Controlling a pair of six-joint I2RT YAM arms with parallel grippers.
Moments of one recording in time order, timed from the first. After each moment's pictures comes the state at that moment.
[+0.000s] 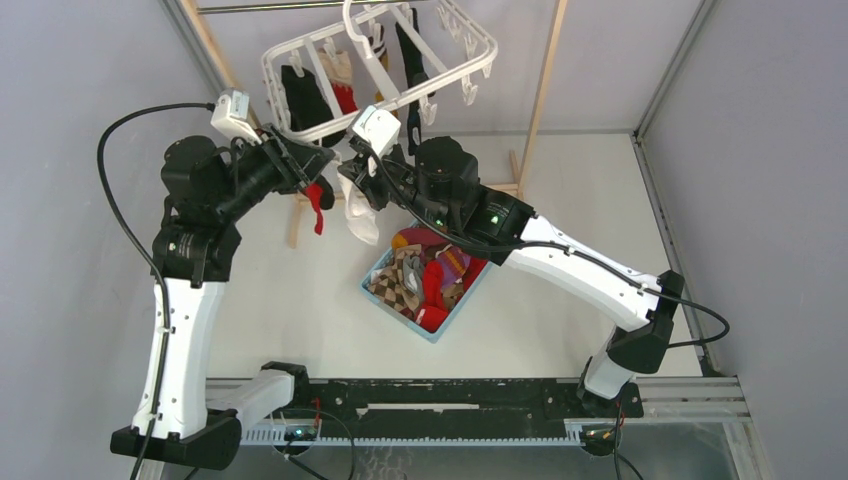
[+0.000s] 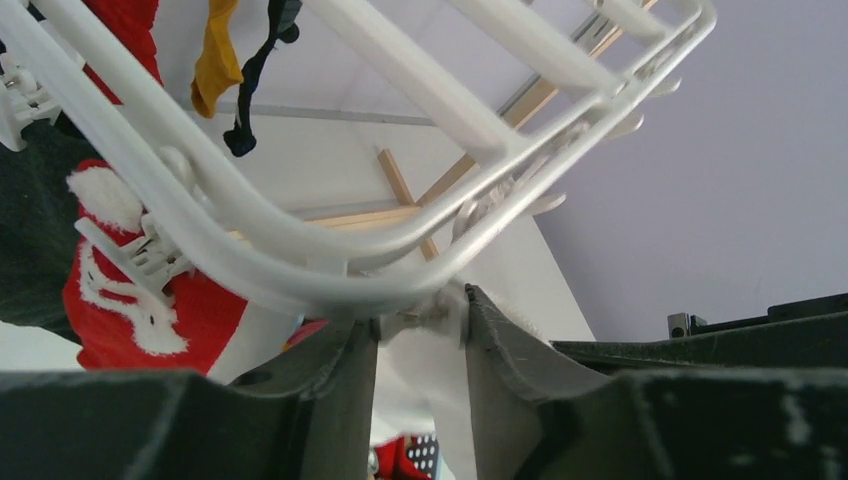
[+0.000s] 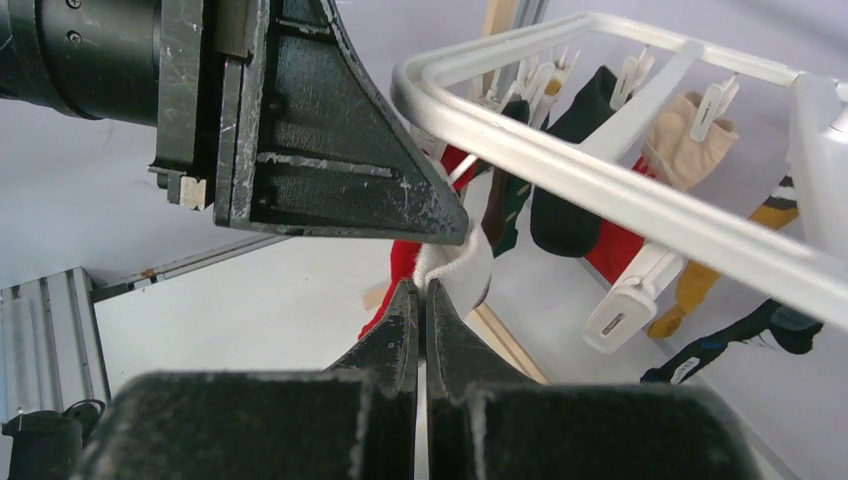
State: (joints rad) left arm -0.14 1.04 1.50 -0.56 0.40 -0.52; right arm 1.08 1.64 1.86 -0.22 0.07 -0.16
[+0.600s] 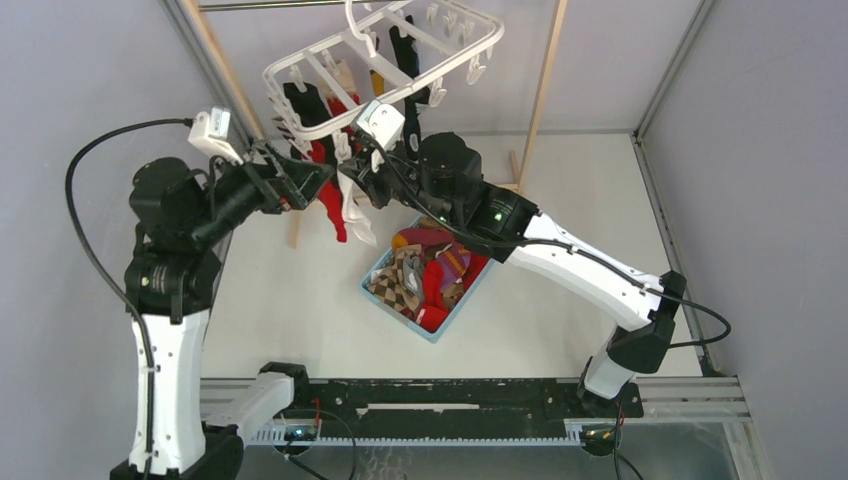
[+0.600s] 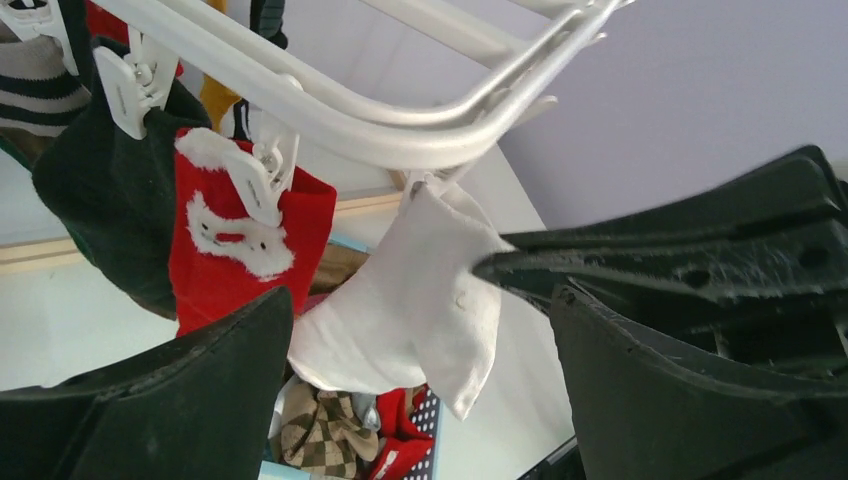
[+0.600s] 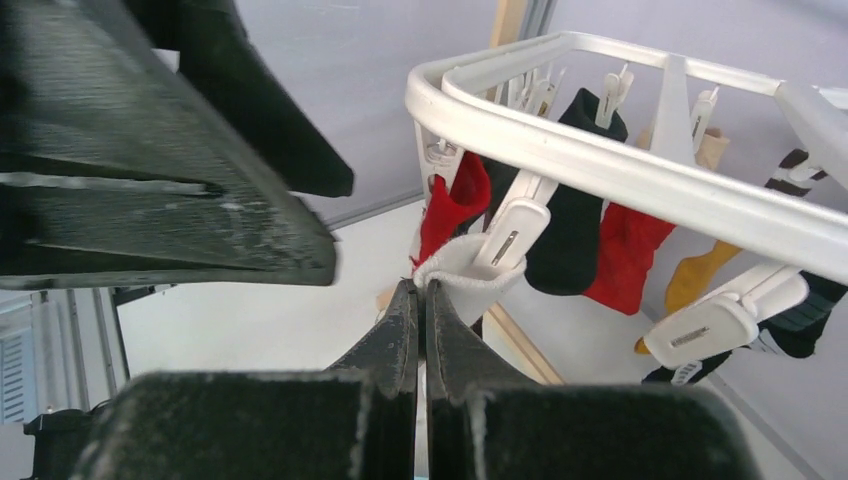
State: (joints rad) left arm -0.12 0.97 1.55 -0.70 0.43 -0.47; right arm 1.07 1.64 1.87 -0.24 0.05 -0.13
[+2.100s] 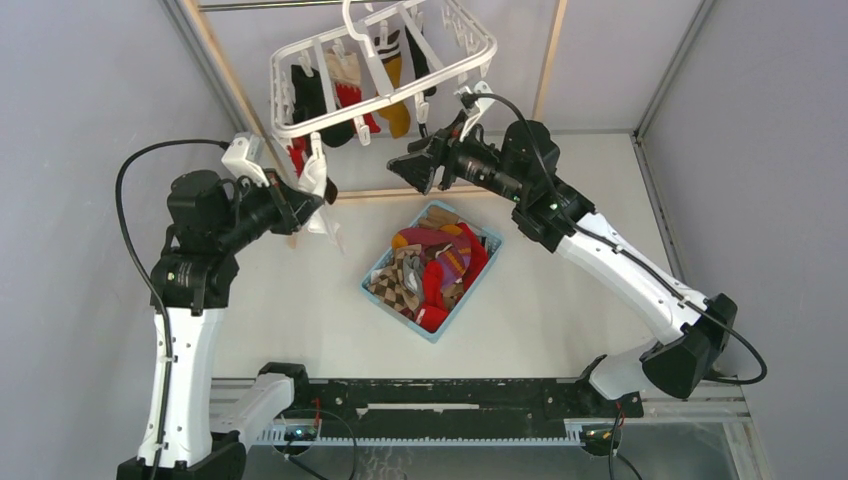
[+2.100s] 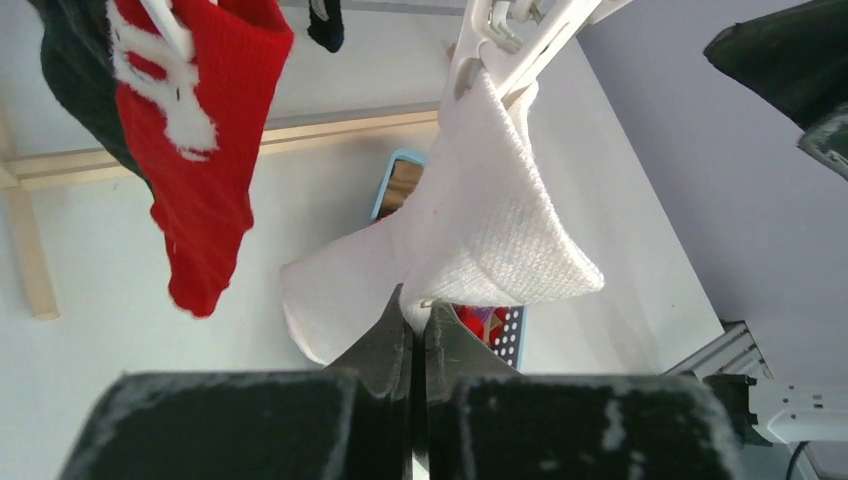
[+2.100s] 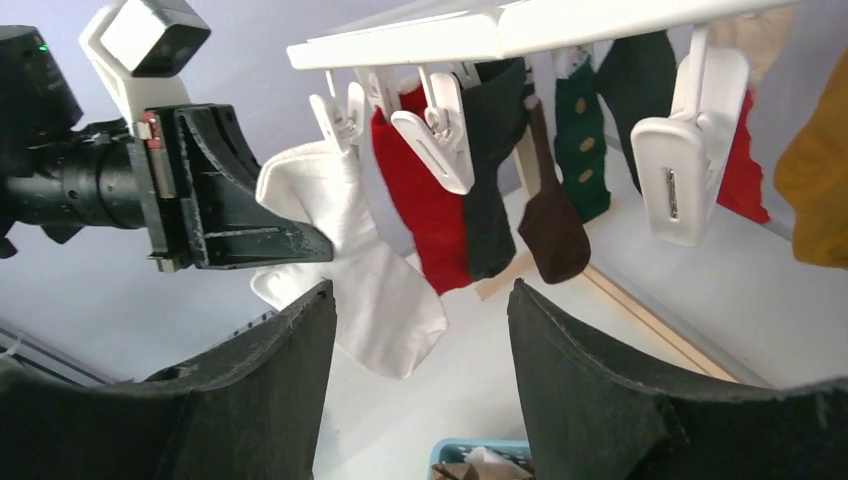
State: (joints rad) left arm -0.08 0.91 1.34 -0.75 0.45 -0.30; right arm 0.75 1.42 1.52 -0.04 -0.34 0.34
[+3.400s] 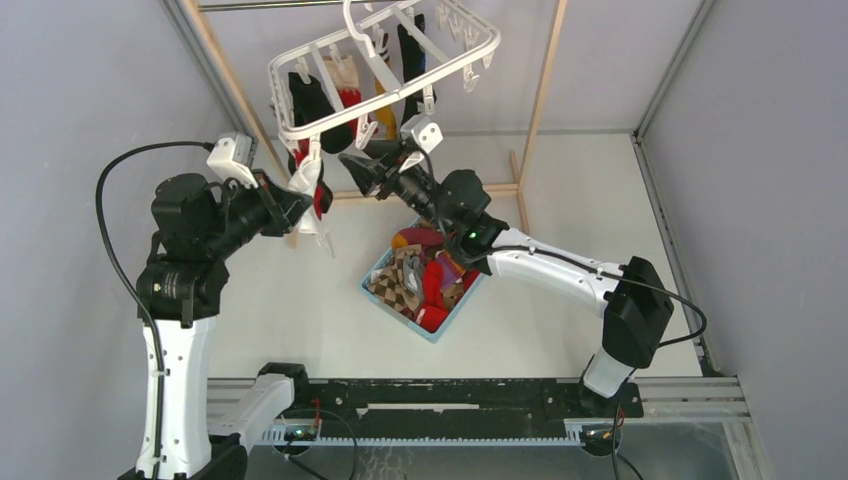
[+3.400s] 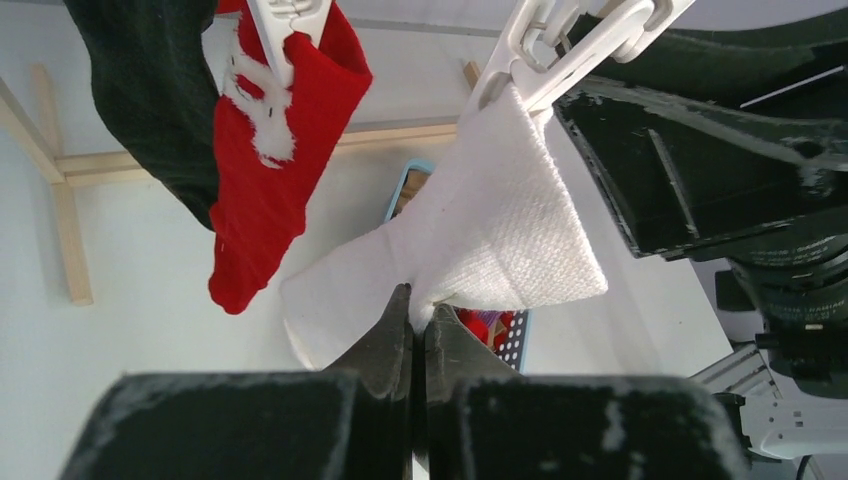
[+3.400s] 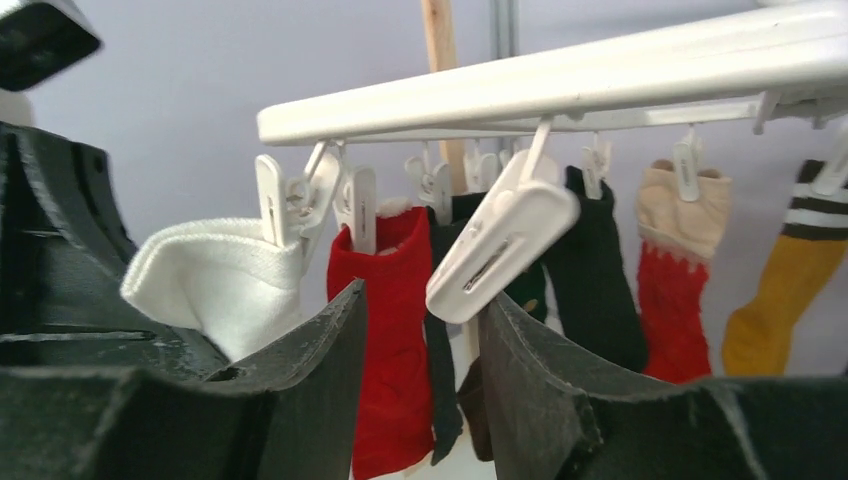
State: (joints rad) left arm -0.06 0.89 1.41 -0.82 0.40 -0.30; right arm 0.93 1.66 1.40 0.66 0.00 0.13
